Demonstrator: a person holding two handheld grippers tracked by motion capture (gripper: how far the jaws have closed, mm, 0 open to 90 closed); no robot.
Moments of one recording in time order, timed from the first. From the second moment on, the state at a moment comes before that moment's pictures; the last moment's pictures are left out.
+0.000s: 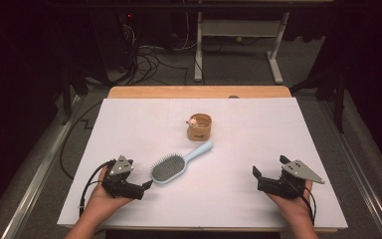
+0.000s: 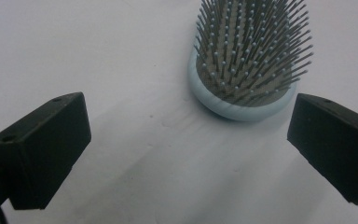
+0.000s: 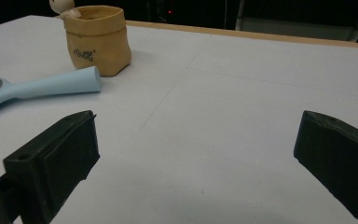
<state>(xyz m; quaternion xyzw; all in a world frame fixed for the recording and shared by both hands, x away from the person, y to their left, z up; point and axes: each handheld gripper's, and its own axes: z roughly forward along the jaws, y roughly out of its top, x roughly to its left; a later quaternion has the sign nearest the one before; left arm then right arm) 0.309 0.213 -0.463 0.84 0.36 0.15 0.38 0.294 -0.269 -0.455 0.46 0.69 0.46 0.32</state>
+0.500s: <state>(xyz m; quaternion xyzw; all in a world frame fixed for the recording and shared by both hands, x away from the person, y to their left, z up) 0.319 0.202 -0.452 0.88 0.36 0.10 0.30 0.290 -0.273 -0.460 0.46 0.68 0.47 0.31</state>
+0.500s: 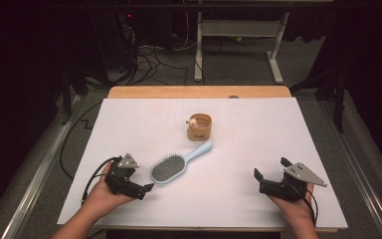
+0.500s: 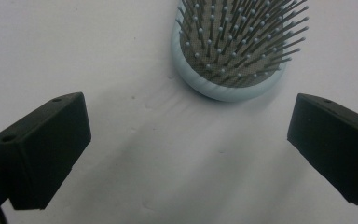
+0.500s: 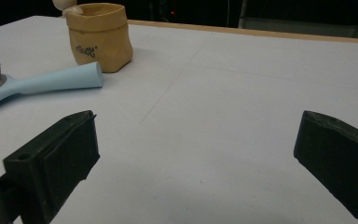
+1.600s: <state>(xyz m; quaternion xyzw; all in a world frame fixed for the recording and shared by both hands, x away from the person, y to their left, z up) 0.343 0.157 -0.448 0.91 0.32 0.07 0.24 0.288 -0.268 -0.461 0.45 0.69 0.47 0.30</state>
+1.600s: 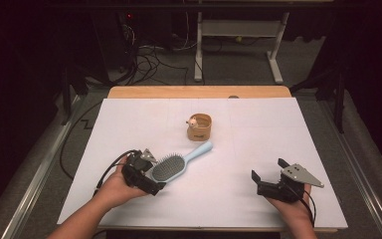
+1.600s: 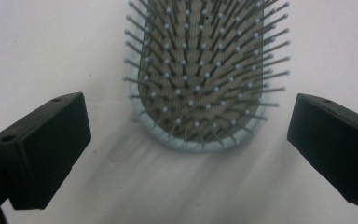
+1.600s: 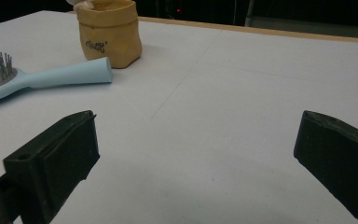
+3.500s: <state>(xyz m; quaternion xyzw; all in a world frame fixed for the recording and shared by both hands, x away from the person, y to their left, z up) 0.389 0.108 -0.454 0.93 0.32 0.02 0.15 0.289 -0.268 -0.461 0.45 0.69 0.47 0.30</state>
